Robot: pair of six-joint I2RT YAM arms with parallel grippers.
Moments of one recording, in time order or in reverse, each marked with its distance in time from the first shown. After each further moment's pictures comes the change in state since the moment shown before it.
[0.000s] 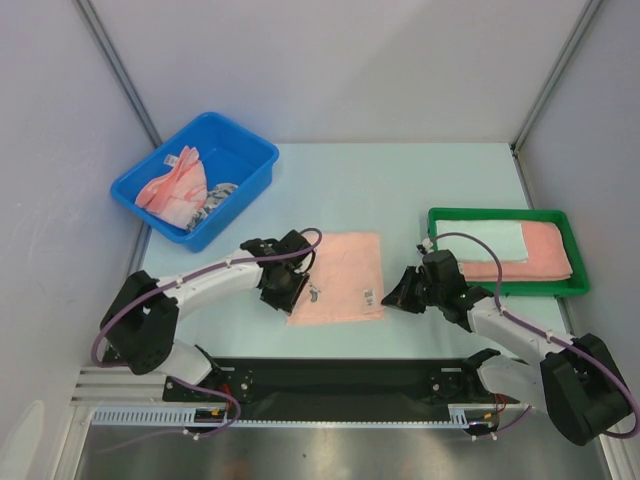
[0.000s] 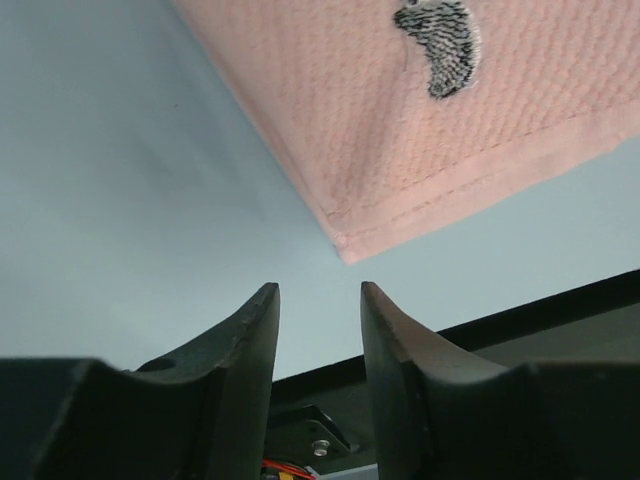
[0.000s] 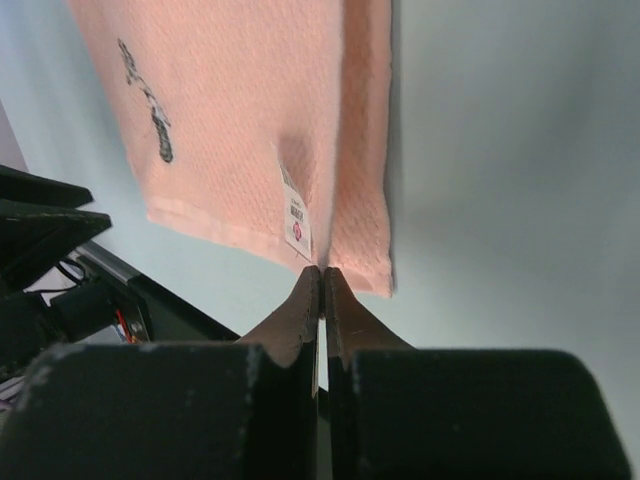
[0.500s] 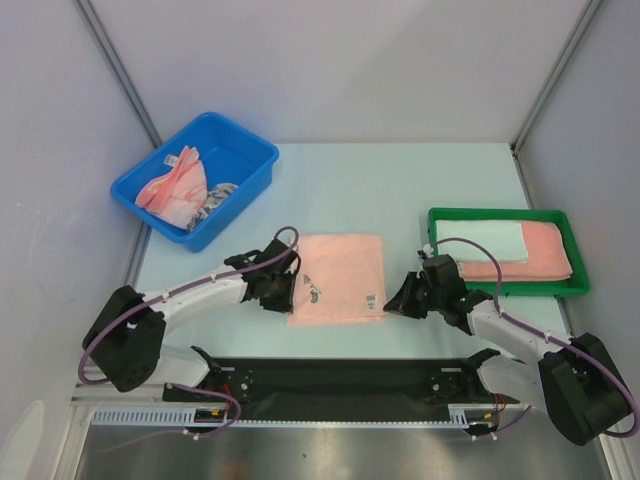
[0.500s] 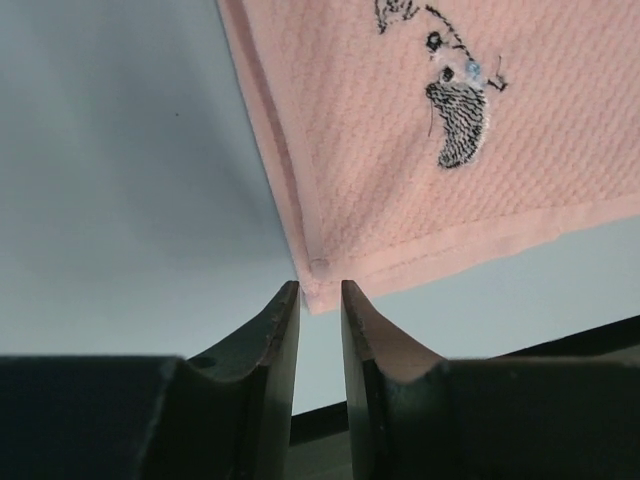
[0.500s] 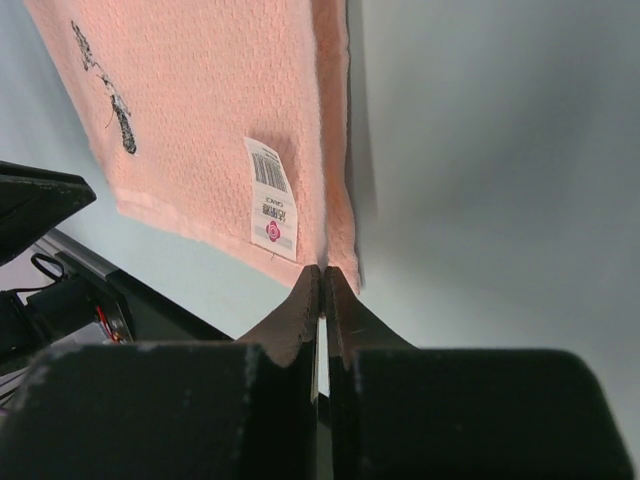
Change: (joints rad) left arm 0.049 -0.126 -0.186 0.223 0.017 -0.251; right arm 0.008 0.001 -0.044 -0.003 0.005 -0.002
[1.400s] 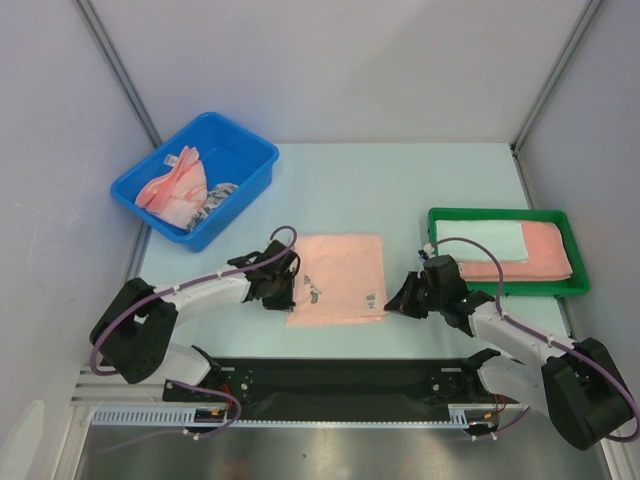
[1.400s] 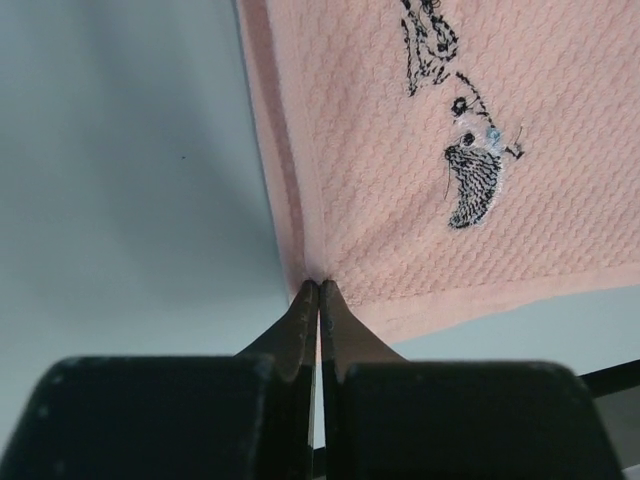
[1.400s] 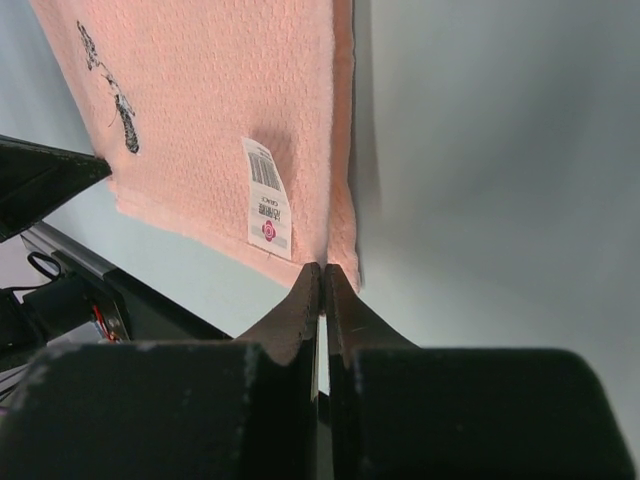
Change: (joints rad) left arm 0.036 0.058 -0.059 0.145 0.006 -0.086; right arm 0.000 -0.025 -0.003 -0.009 0.014 -0.010
